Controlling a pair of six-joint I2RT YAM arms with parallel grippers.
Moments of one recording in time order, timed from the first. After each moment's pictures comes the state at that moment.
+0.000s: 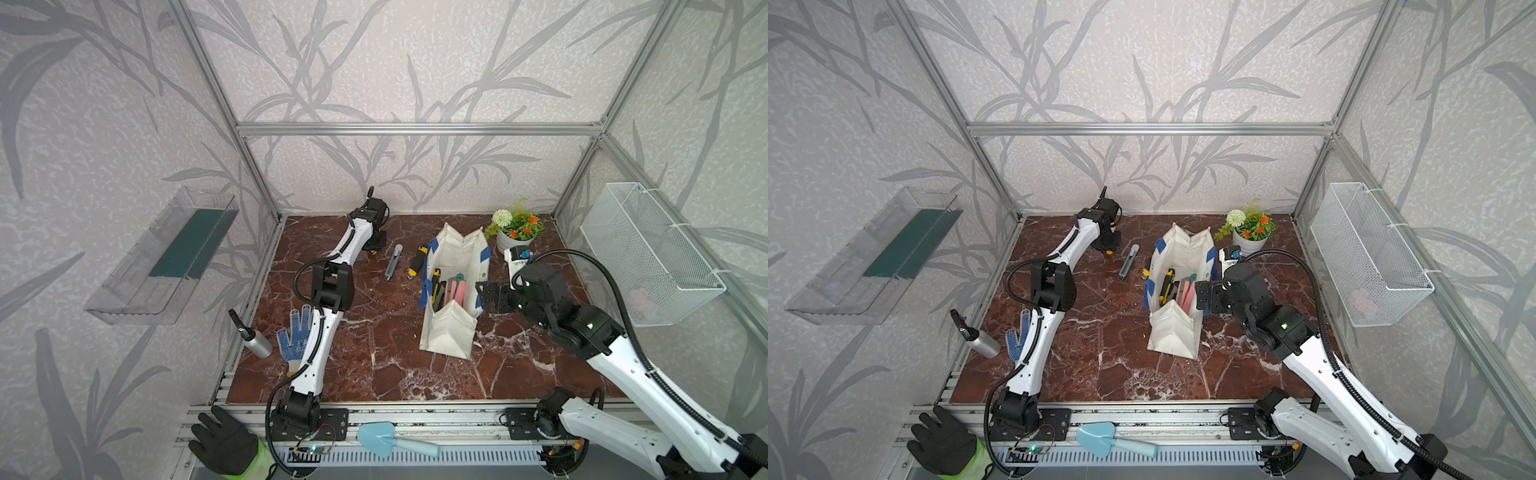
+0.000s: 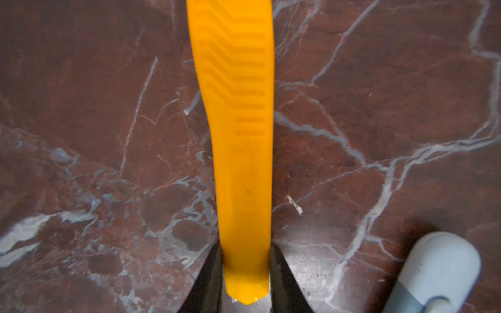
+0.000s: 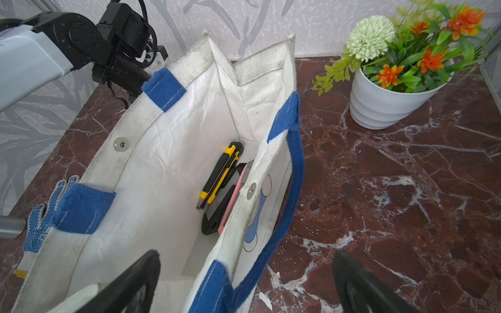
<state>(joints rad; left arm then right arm) -0.26 2.71 2.59 -1.13 -0.12 -0.26 0.59 0.92 1.00 -0.69 0.20 0.40</state>
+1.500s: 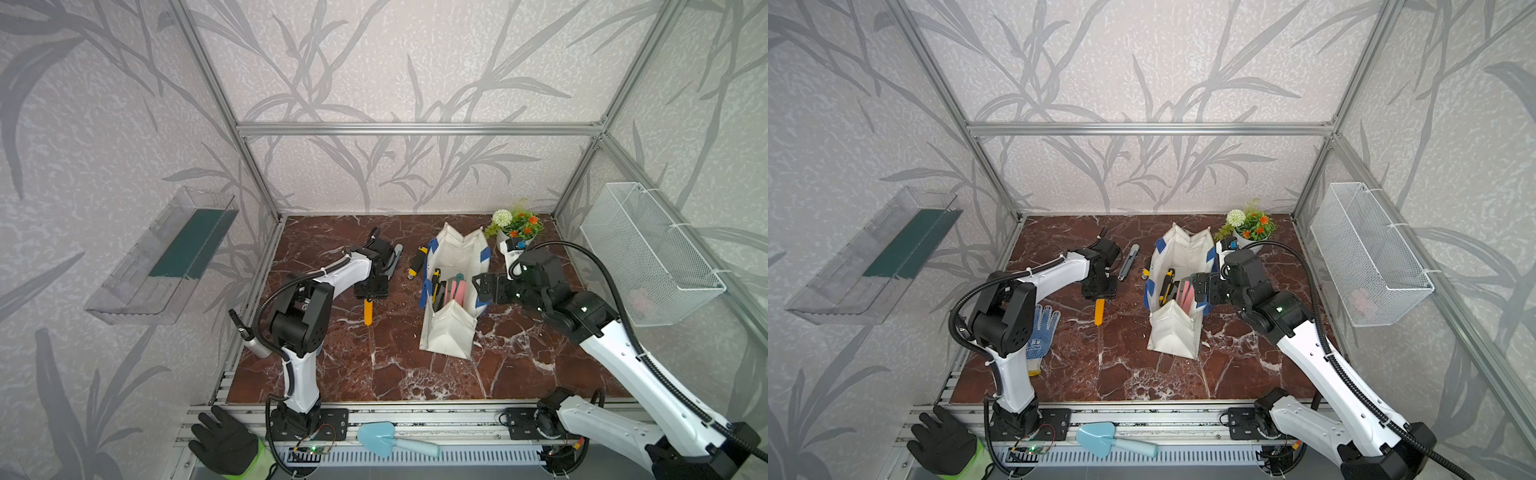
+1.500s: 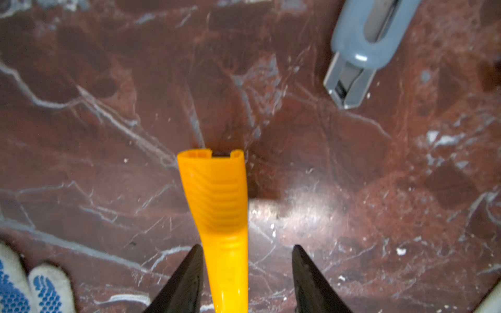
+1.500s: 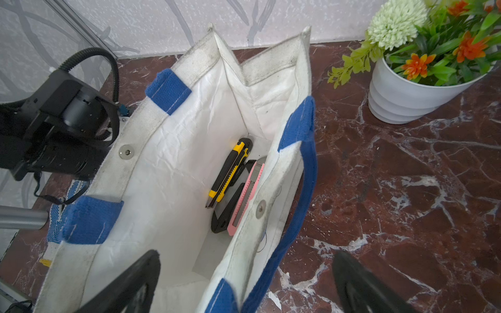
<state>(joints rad) -0.41 1.97 1.41 -0.86 -0.10 -0.46 0.51 1.01 1.08 -0.72 0.07 0.37</state>
